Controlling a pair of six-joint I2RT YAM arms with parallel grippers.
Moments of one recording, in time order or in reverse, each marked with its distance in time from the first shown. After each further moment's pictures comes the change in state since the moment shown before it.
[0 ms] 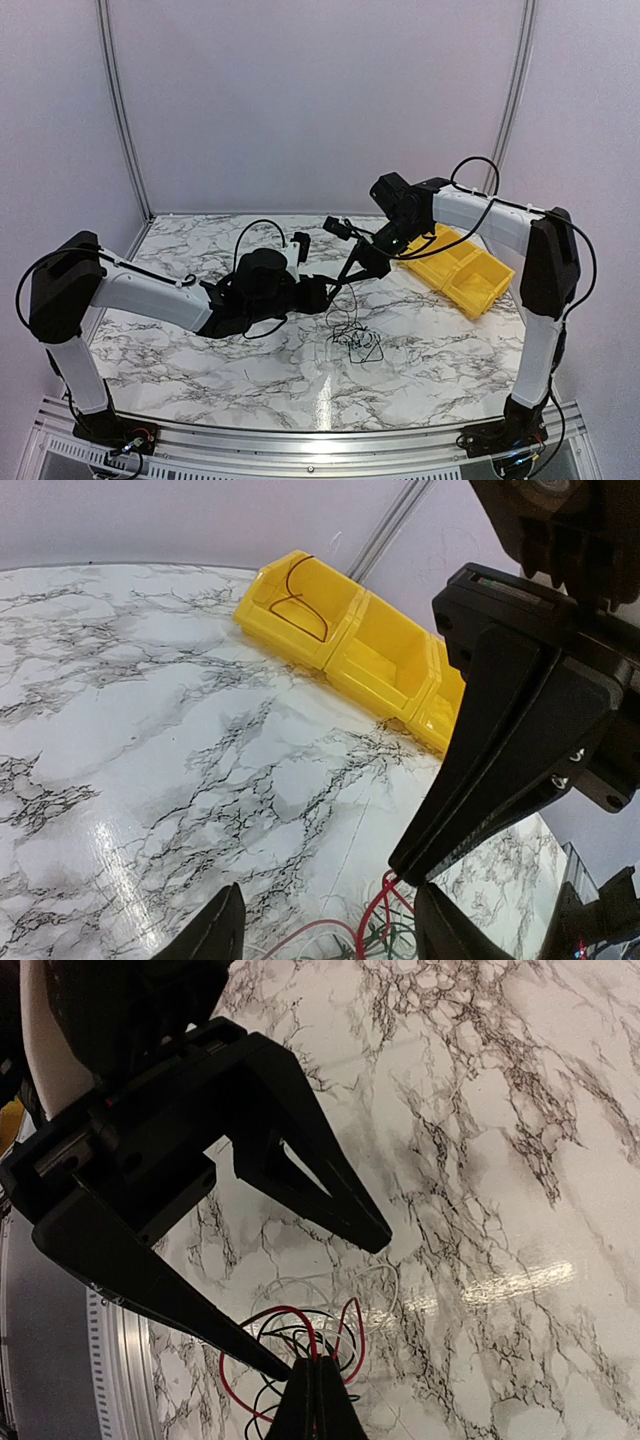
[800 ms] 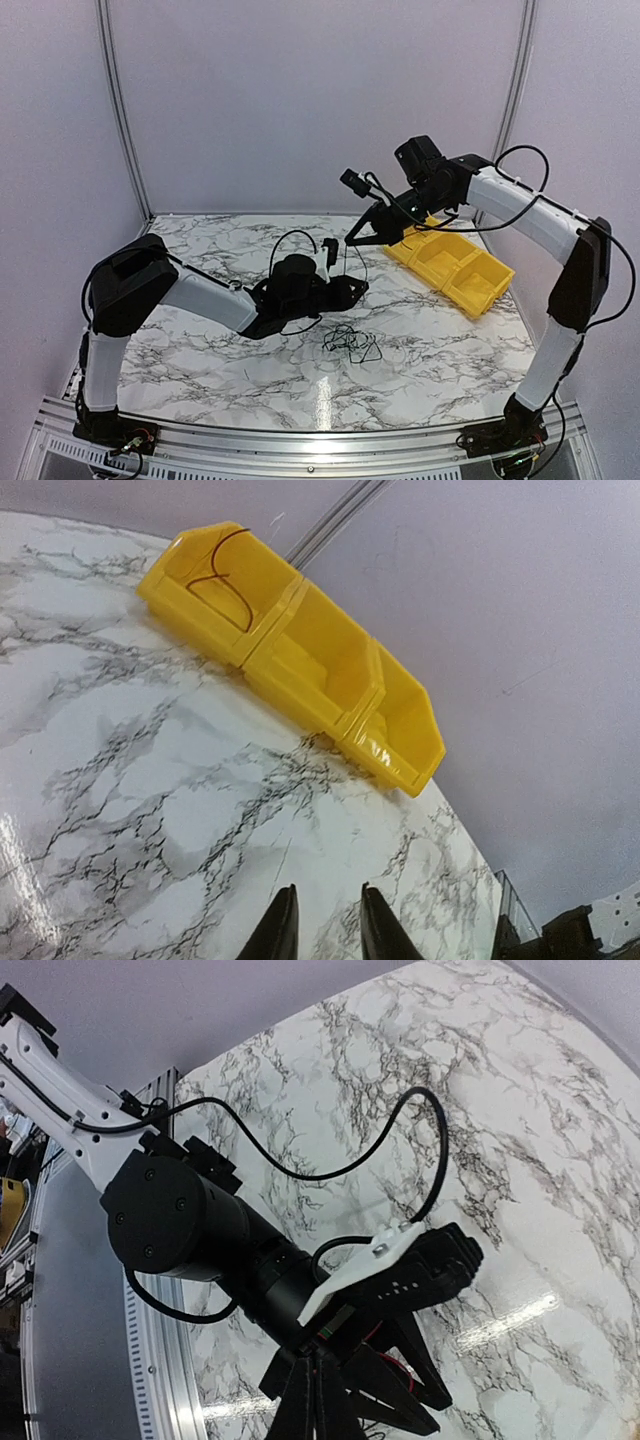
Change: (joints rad) left arm 0.006 0.336 0.225 0.203 0.167 -0.172; right arm -0.031 -0.173 0.033 0.074 -0.018 0.236
